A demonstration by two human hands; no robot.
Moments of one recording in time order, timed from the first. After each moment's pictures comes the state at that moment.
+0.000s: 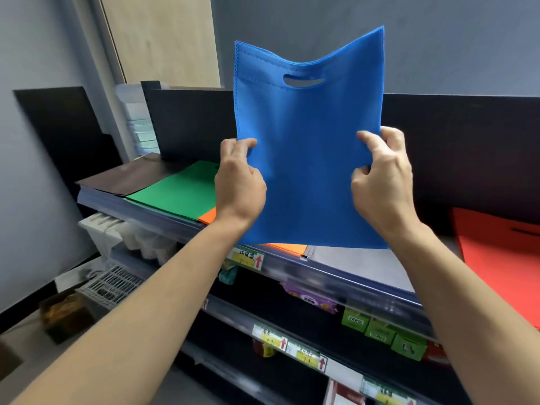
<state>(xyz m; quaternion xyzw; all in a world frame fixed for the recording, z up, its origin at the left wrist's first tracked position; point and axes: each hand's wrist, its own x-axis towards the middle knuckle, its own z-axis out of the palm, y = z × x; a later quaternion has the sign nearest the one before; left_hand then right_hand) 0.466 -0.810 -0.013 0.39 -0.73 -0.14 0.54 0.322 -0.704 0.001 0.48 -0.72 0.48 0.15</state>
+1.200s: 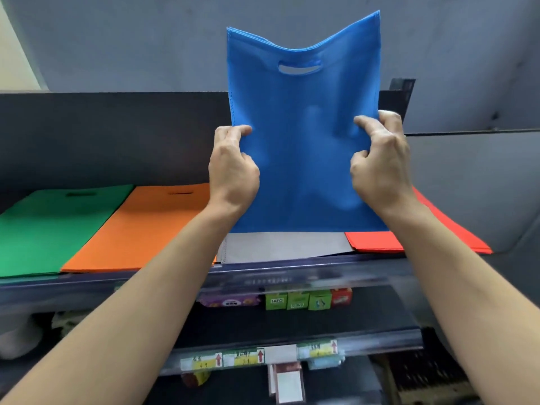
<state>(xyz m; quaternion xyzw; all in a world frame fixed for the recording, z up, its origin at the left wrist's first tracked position) 0.362 -0.775 -0.006 0.17 -0.80 -0.30 0.50 0.278 -0.606 0.012 0.28 -0.83 0.39 0.30</state>
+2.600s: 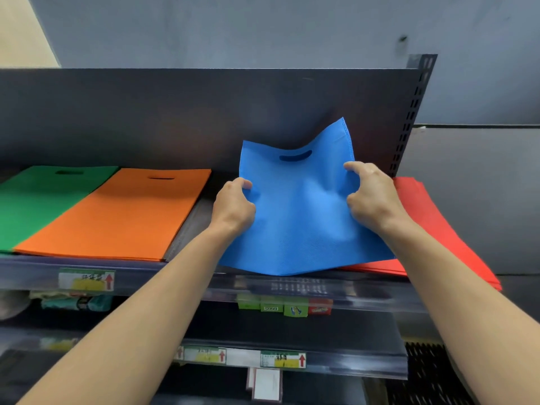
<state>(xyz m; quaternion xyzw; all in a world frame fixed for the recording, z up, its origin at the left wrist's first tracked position) 0.283 -0.739 -0.074 0.35 -0.83 -0.34 0.25 0.153 -0.573 -0.049 0.32 -0.89 0.32 0.06</state>
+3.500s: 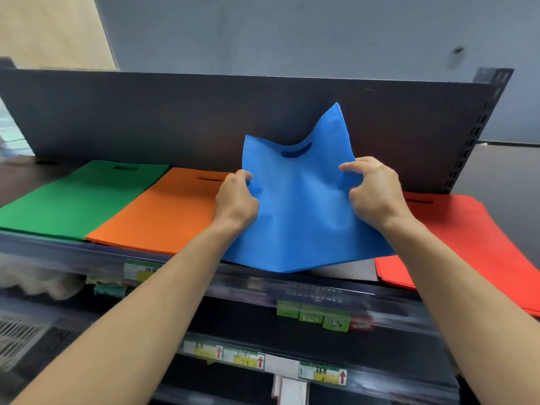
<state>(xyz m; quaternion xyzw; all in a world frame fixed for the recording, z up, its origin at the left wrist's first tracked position) 0.341 -0.805 -0.060 0.38 -0.83 -0.27 0.31 0.200 -0.651 -0.033 0.37 -0.85 0.37 0.09</state>
